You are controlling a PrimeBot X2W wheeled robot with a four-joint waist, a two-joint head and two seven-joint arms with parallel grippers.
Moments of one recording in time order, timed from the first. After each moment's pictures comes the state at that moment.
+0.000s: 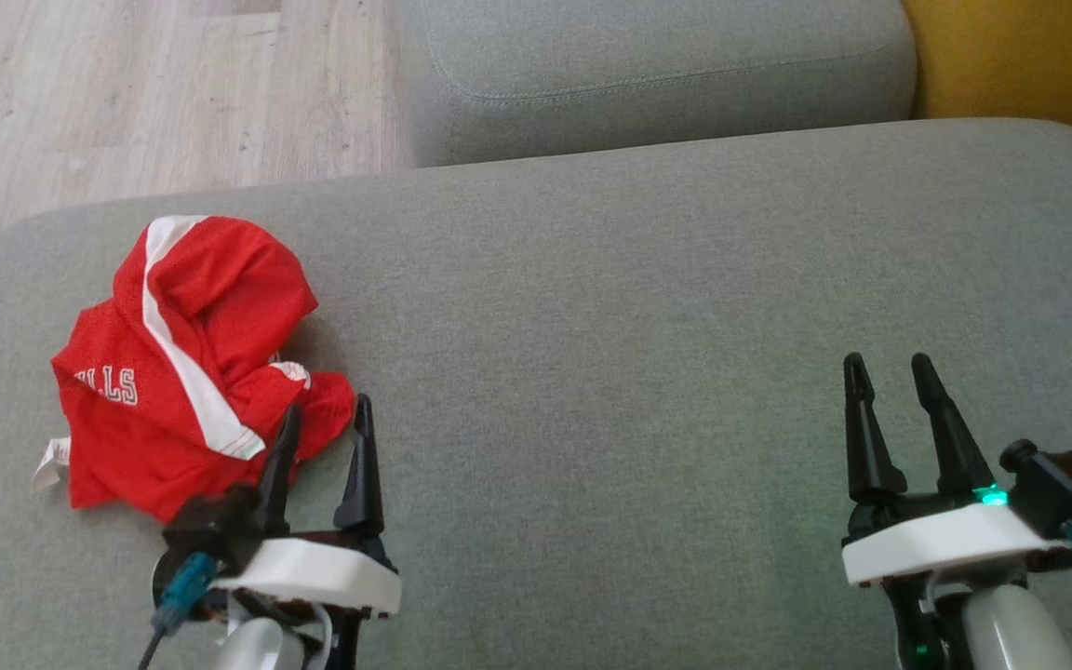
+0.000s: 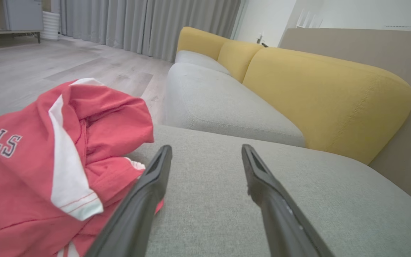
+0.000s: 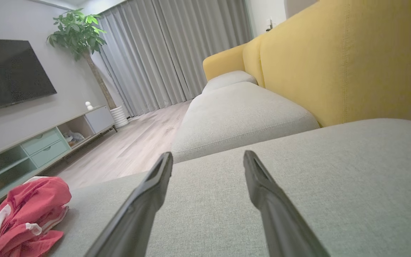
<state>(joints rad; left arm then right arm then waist) -0.07 0.12 -0.32 0.19 -0.49 0.06 -0.14 0.00 -0.04 0.05 0.12 0.34 0.13 -0.14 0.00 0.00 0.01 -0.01</state>
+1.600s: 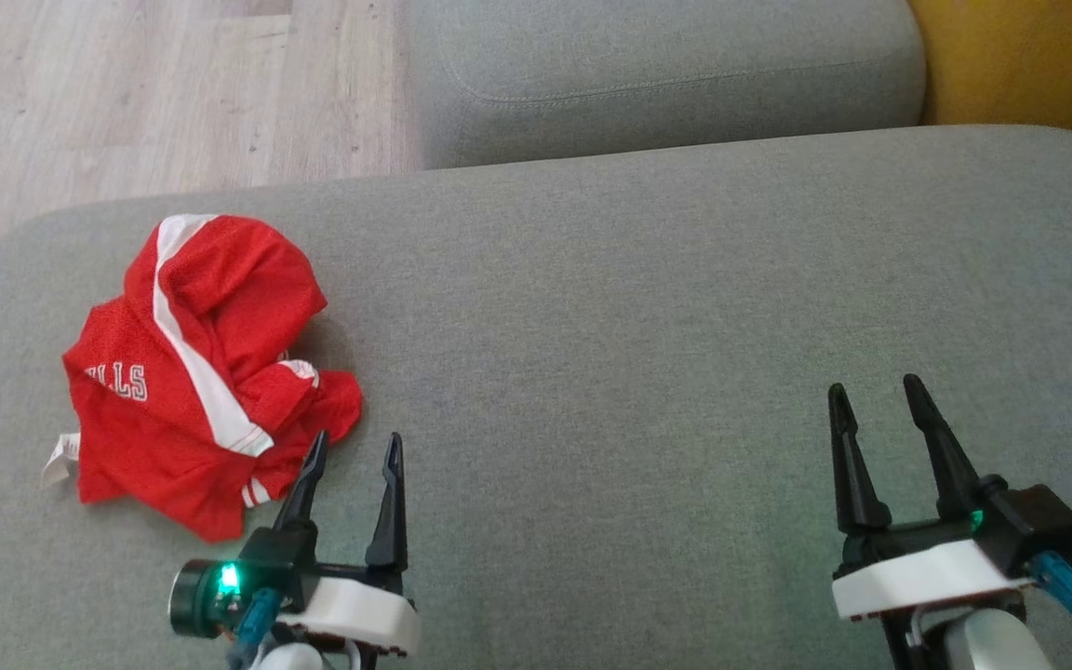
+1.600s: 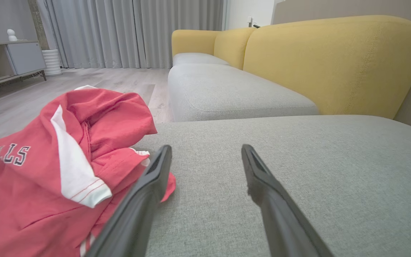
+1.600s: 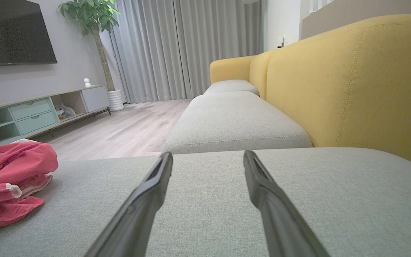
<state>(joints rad) -0.08 0.06 -0.31 0.36 -0.21 0.07 -0.25 0.03 -0.04 0.06 0.15 0.12 0.13 -0.25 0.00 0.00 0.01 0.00</state>
